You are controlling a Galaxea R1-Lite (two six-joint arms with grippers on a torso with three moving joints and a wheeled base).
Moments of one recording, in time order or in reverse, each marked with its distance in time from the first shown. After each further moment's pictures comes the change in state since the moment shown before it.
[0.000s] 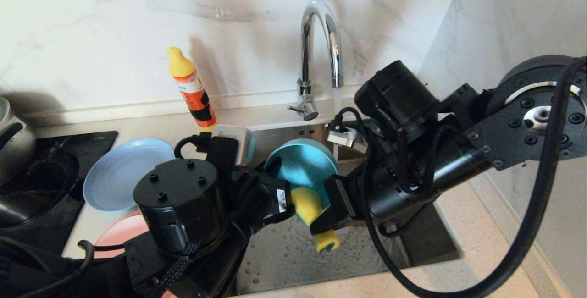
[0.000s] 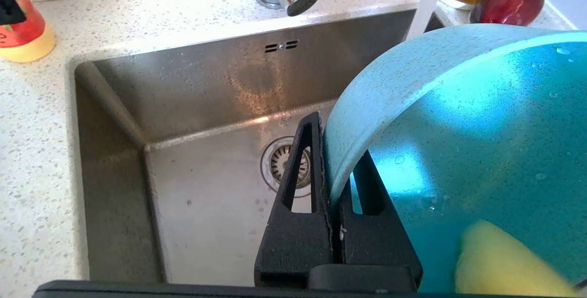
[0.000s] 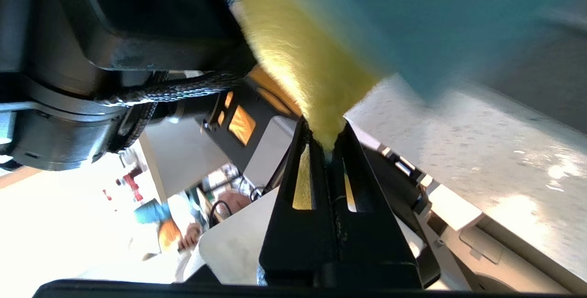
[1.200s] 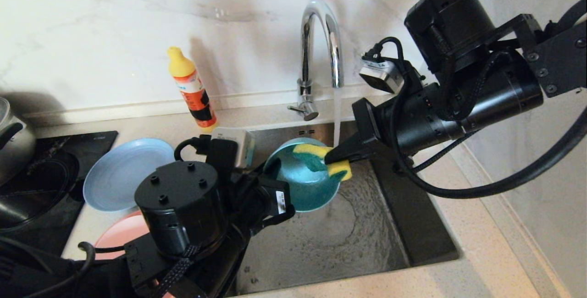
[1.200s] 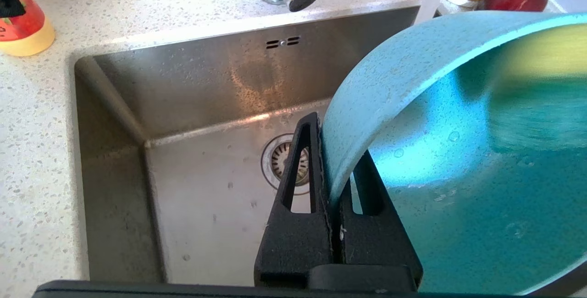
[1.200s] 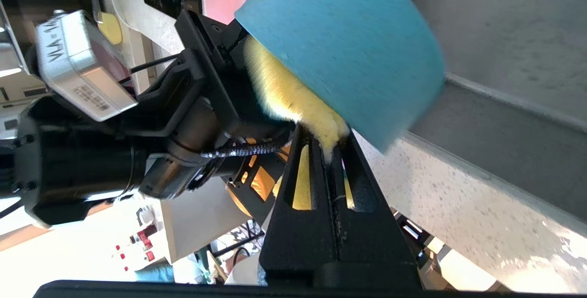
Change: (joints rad) left arm 0.000 0.002 0.012 -0.004 -0.001 -0.005; right arm -0.150 -0.034 -0.202 0.035 0.004 0.008
